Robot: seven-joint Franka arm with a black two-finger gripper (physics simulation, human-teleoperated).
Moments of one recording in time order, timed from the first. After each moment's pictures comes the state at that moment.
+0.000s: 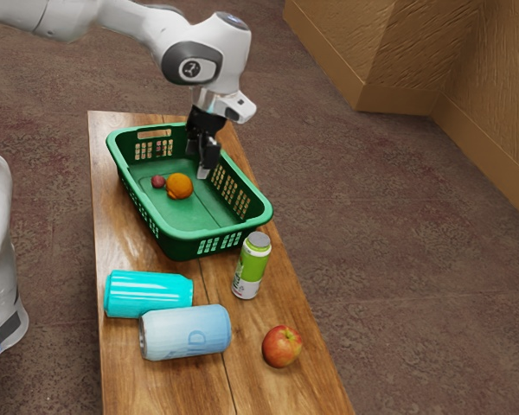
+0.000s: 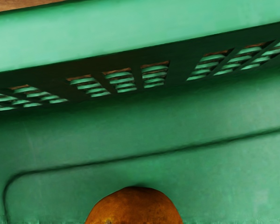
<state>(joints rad) 0.01 -0.35 0.25 -2.27 0.11 1.87 0.11</state>
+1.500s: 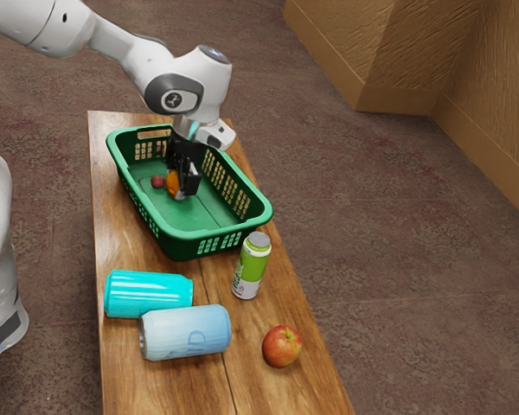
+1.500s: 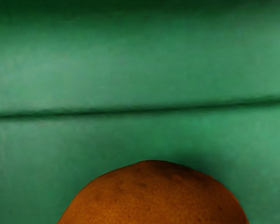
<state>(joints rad) 0.02 -0.36 0.29 -2.46 0.15 2.01 0.01</state>
